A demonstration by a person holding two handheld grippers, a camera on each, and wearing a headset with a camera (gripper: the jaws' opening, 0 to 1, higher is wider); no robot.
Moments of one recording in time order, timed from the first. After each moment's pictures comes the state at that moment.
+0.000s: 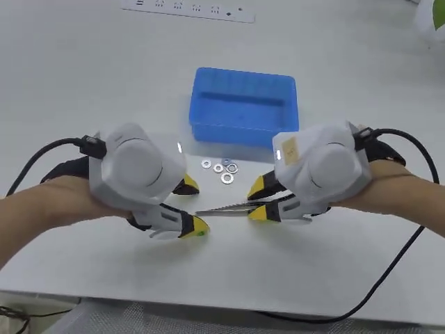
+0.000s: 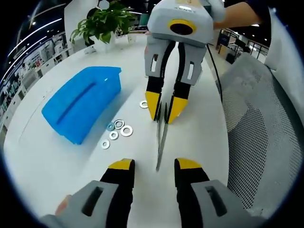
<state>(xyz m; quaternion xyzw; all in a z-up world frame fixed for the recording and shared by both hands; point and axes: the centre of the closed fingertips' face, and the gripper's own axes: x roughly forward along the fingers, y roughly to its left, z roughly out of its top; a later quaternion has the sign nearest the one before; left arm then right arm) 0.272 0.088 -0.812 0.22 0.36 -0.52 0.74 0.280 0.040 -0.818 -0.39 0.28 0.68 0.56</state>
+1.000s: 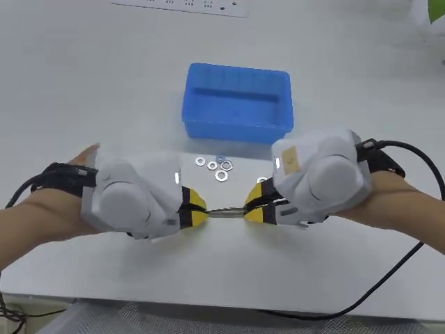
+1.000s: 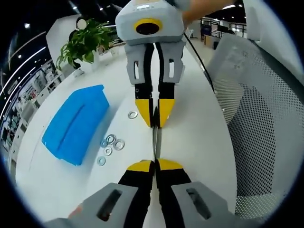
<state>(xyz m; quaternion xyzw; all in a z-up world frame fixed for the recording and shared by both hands) 0.268 0.073 -0.814 0.30 0.27 -0.55 0.73 0.276 0.038 -0.819 -0.37 0.29 0.66 0.59</state>
